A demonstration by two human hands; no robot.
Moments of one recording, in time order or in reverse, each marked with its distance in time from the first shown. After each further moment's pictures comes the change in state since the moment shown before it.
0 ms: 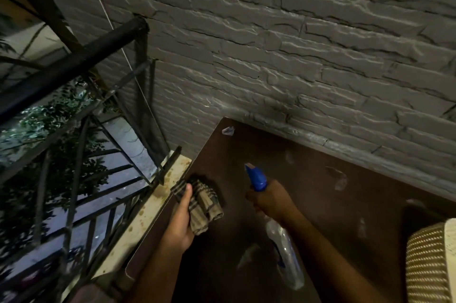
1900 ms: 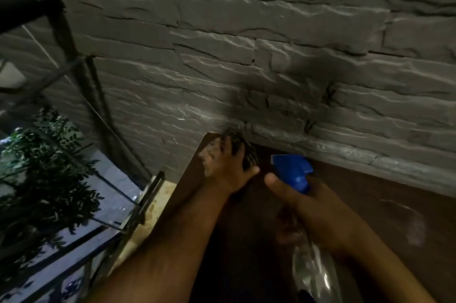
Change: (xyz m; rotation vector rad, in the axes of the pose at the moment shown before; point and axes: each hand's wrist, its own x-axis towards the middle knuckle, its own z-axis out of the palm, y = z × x) left_hand 0.292 0.038 0.152 2.142 0.038 0.581; right_hand 0.103 -0.032 -0.056 0.298 -0.027 -0.039
